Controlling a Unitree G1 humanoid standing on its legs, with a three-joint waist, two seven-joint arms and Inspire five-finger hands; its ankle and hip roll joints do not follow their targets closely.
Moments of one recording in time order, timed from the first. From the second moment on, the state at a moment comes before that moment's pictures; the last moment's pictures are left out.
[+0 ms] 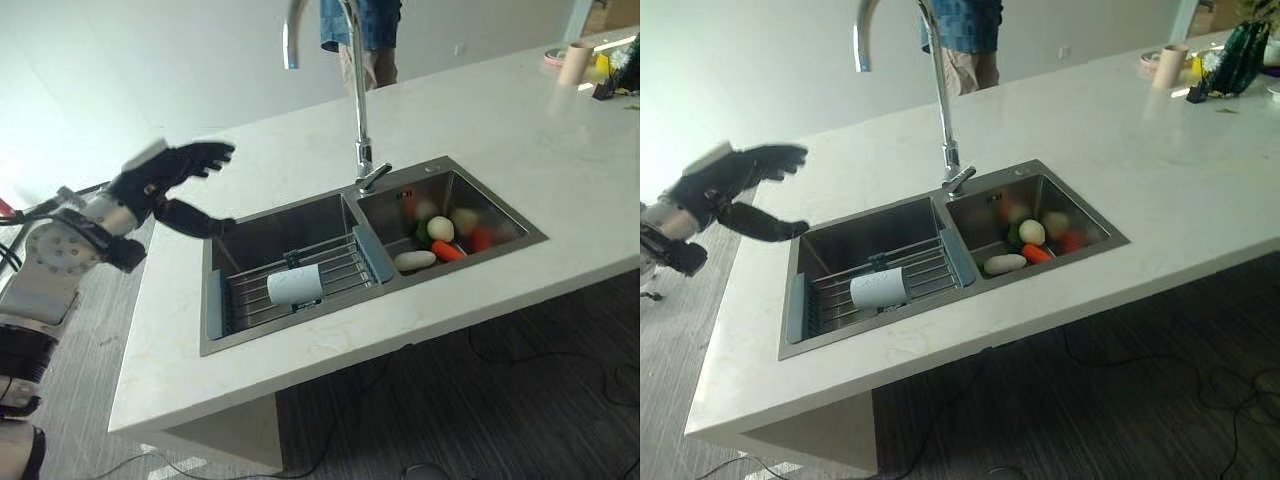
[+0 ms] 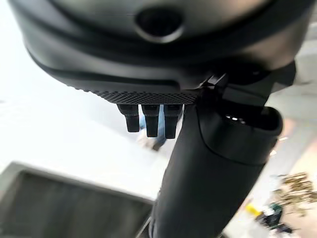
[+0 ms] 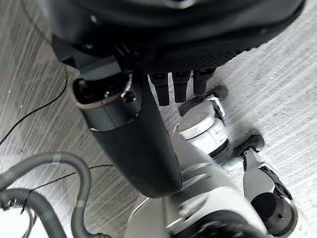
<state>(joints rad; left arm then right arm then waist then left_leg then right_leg) -0.59 1.15 -0.31 0.47 -0.35 -0.11 -0.37 0.14 -0.35 0.00 1.31 0.52 -0.10 0.33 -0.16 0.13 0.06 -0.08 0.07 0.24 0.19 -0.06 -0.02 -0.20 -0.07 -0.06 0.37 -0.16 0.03</state>
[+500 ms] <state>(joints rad) -0.61 1.15 -0.38 0.50 -0.34 -0.09 -0.58 0.15 -0.37 -0.01 1.27 0.55 -0.10 0.33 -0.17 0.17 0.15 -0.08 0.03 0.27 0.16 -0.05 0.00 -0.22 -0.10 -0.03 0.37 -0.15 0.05</state>
